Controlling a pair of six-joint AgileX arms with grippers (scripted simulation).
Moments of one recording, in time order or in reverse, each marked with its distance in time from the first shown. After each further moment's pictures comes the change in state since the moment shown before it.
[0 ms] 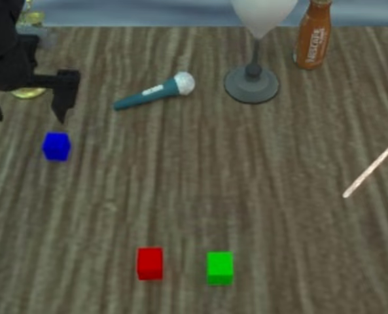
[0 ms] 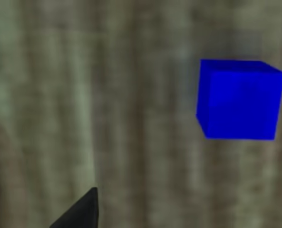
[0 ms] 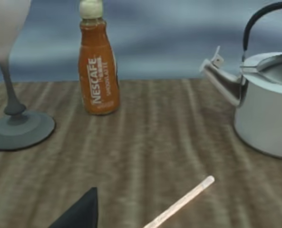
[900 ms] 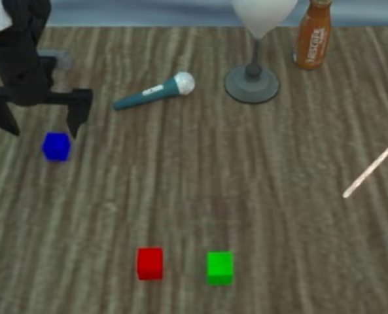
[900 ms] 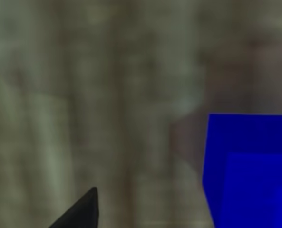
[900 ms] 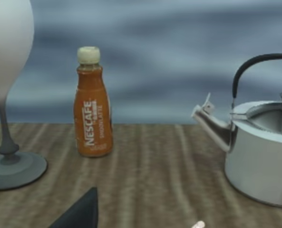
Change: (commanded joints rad) left arm -0.006 0.173 0.055 0.048 0.004 0.000; right arm -0.055 -0.110 -0.079 0.101 -0.050 -0.038
